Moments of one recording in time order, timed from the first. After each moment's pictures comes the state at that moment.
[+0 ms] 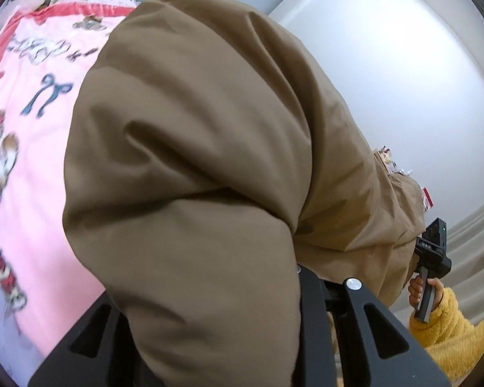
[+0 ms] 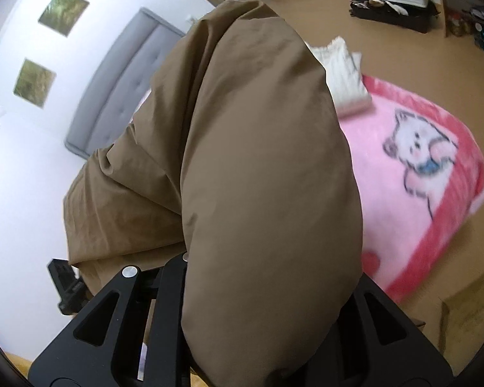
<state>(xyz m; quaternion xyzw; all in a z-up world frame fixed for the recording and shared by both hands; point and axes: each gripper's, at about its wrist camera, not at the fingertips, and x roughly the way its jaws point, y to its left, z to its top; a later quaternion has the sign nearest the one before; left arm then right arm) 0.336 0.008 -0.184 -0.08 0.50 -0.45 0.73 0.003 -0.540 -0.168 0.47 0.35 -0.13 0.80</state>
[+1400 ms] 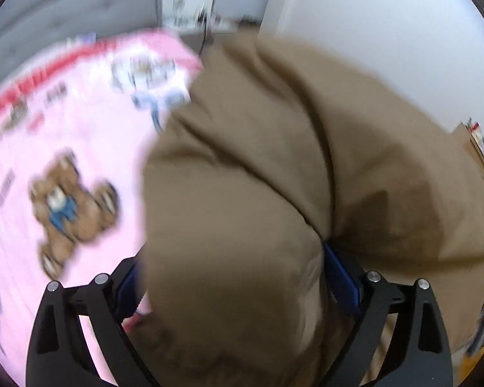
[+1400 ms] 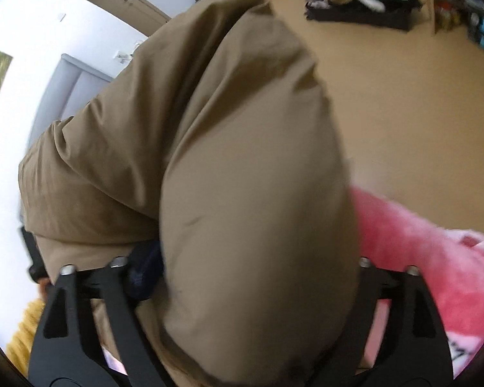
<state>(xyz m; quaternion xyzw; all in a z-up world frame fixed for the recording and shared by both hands) 0.591 -0.455 -0.262 0.12 0.45 -0.38 0.80 0.202 -0.893 -0.355 0.49 0.35 -0.25 0.76</state>
